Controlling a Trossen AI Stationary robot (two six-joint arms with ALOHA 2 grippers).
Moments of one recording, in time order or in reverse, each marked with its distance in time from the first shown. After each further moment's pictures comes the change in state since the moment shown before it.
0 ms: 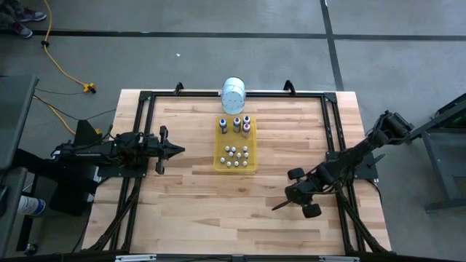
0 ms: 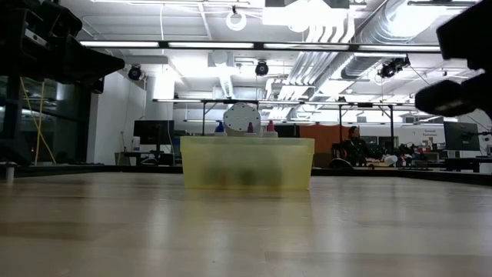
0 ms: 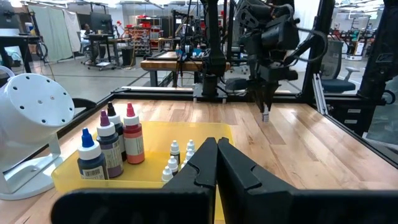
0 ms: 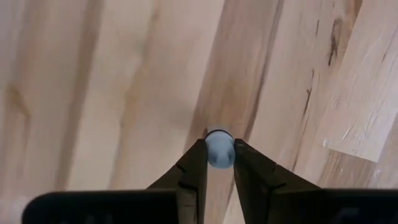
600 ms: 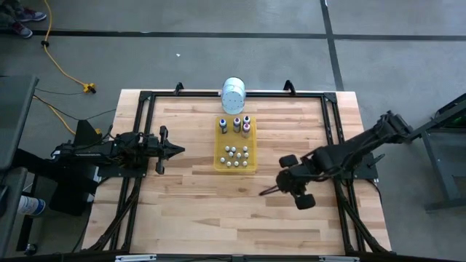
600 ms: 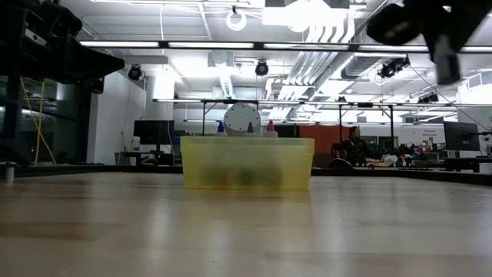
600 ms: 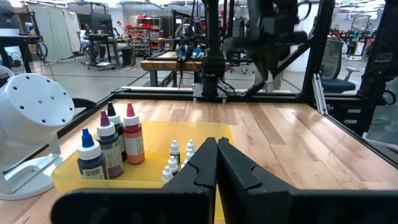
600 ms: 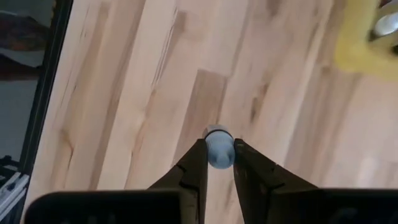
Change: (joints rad) left arm 0.000 0.000 0.000 0.000 0.000 0.000; right arm -0.137 0.012 0.409 -0.358 -0.003 -0.144
